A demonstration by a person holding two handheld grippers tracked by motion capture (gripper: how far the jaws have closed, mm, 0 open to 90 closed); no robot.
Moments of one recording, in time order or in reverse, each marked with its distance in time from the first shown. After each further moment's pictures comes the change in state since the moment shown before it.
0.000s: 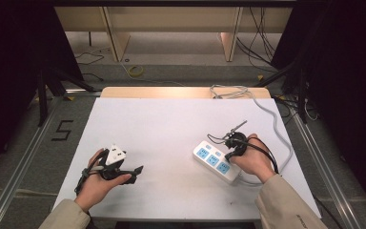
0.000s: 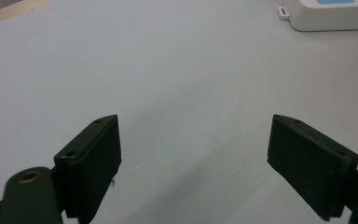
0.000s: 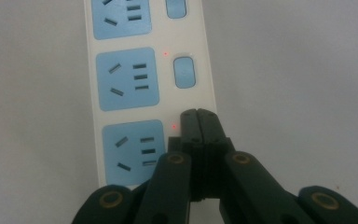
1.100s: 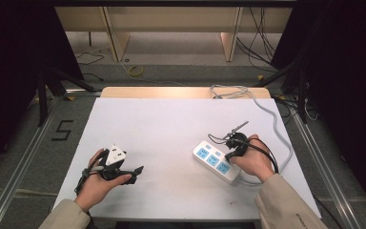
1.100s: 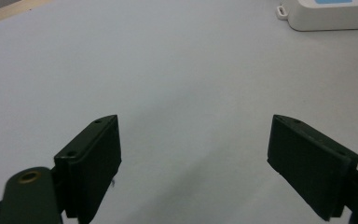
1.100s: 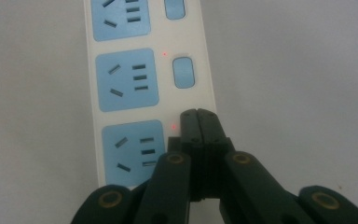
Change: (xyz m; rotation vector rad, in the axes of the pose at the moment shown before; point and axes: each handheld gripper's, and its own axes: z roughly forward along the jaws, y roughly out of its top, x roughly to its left) left arm 0.000 0.000 0.000 0.000 -0.003 0.001; right arm 0.000 -0.003 0.000 -0.024 0.004 0.011
